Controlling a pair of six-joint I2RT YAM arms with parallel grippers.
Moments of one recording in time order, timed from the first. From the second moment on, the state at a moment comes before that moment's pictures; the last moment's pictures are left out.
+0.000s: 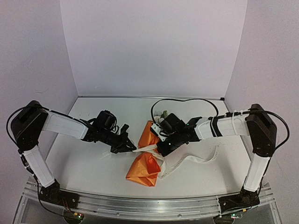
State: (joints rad) left arm -0.69 1.77 0.90 0.04 0.65 -0.89; right arm 0.88 1.89 1.23 -0.39 -0.04 0.18
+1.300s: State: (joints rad) left arm -0.74 1.75 1.00 -0.18 0.40 -0.80; right arm 0.94 1.75 1.28 -0.58 -0.03 0.19
